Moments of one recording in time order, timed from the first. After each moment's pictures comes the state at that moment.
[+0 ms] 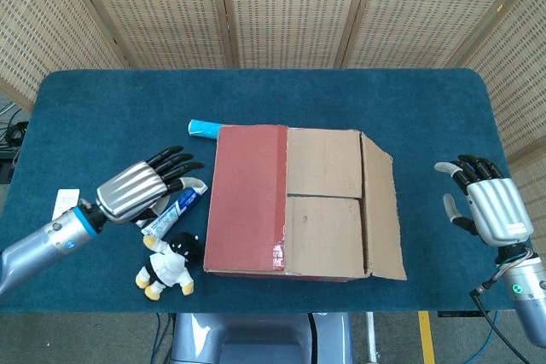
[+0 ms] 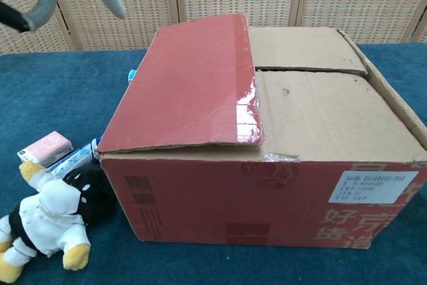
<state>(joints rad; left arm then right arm) -0.78 -0.93 -0.10 -1.67 1.86 0.97 -0.36 0.34 -0.90 0.11 -1.79 -1.44 1.37 -0.02</state>
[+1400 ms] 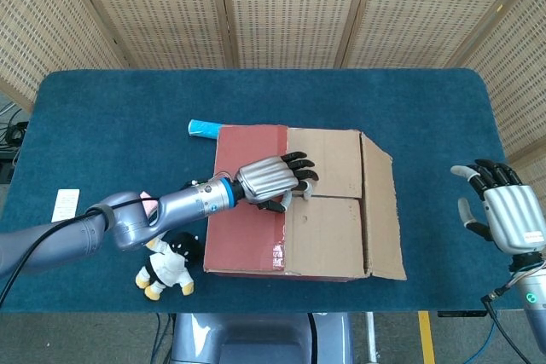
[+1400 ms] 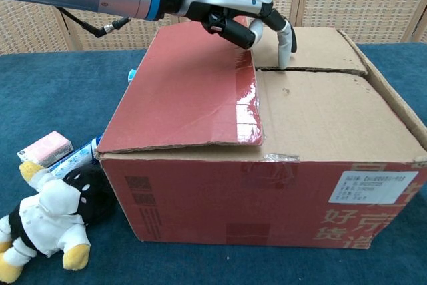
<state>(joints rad) -1.31 -1.36 -0.15 -1.38 1.67 0.58 -0.46 0.28 -0.89 0.14 -1.78 -1.45 1.40 0.00</state>
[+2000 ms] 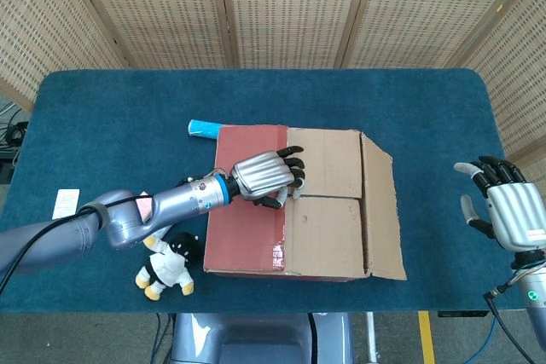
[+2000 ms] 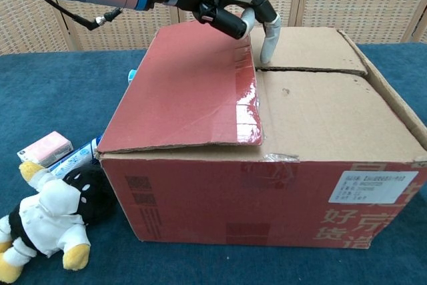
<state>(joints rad) -1.31 -1.31 -0.12 -1.41 1.64 0.64 -0.43 0.27 -0.91 0.16 -1.75 -1.45 1.40 0.00</state>
